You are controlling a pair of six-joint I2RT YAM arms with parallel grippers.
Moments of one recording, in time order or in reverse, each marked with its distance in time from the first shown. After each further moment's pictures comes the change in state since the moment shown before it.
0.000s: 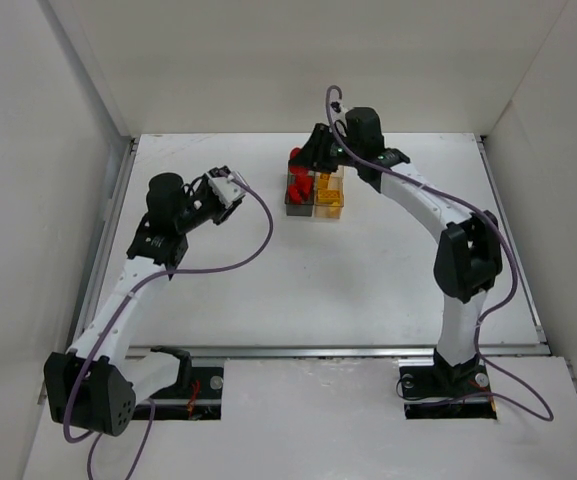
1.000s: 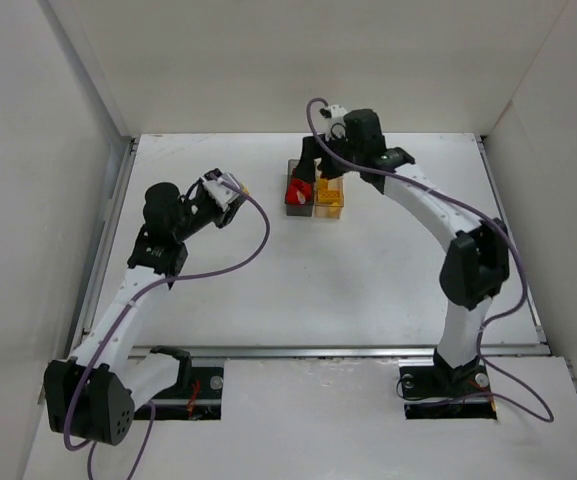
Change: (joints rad) left arm 0.002 -0.072 -0.116 0.159 -0.031 -0.137; right arm 0.016 0.023 0.012 -0.193 0.203 -0.348
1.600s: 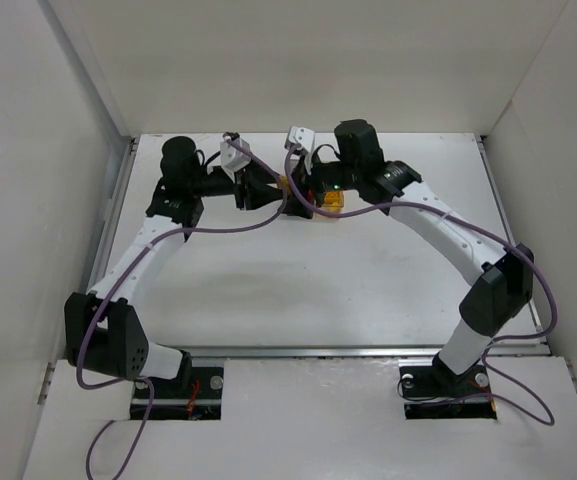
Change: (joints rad) left arm -0.024 0.357 0.330 0.102 0.686 -0.362; right arm 0.156 -0.266 -0.085 -0.055 -0.390 -0.612
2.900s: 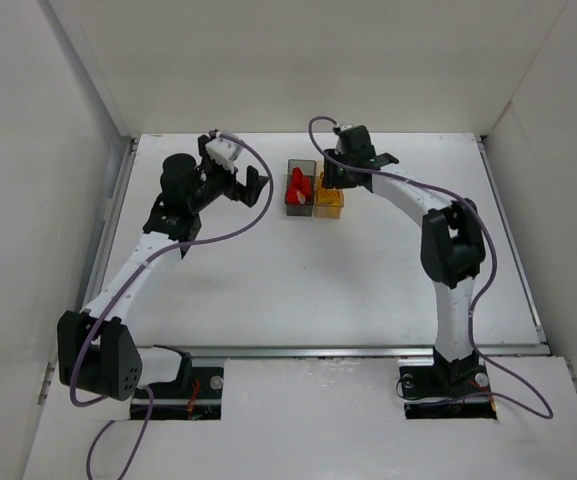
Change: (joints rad) left arm -0.022 -0.100 -0.101 -0.064 -0.749 0.015; right arm -0.216 0.364 0.087 0.032 0.632 0.546
